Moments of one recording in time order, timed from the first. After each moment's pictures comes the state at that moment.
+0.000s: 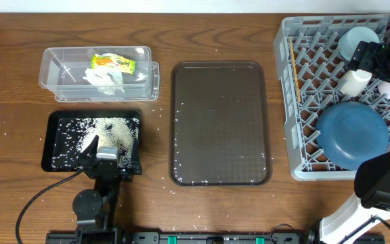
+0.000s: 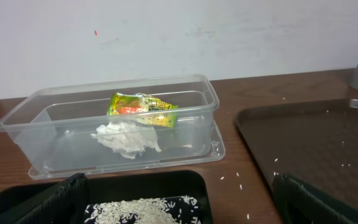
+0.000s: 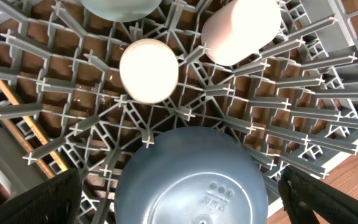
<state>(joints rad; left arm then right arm) 0.05 0.01 0.02 -0.10 0.12 0.06 -0.23 1.90 1.96 -1.27 0.26 0.24</state>
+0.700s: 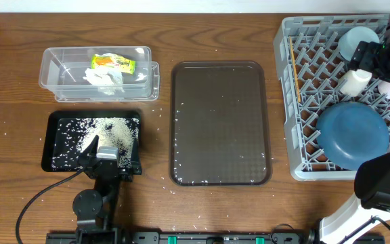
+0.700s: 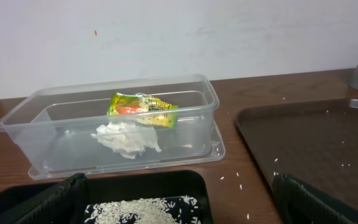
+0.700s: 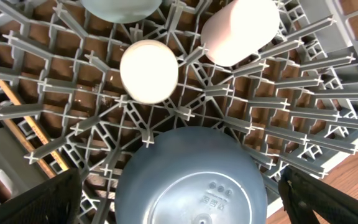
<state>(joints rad) 0.05 0.01 0.02 -0.10 0.12 0.06 -0.23 1.89 1.96 -1.27 0.26 0.24</state>
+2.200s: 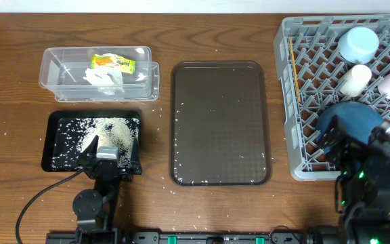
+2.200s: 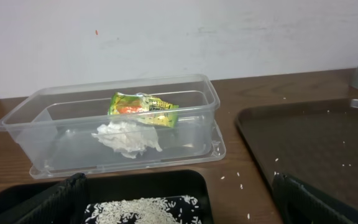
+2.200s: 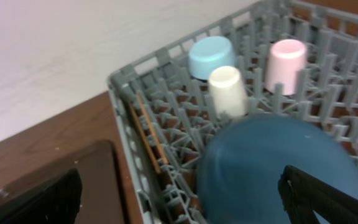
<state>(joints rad) 0.05 0.01 0.02 -0.11 0.12 0.06 0.01 0.46 0.57 -0.45 0.24 0.41</state>
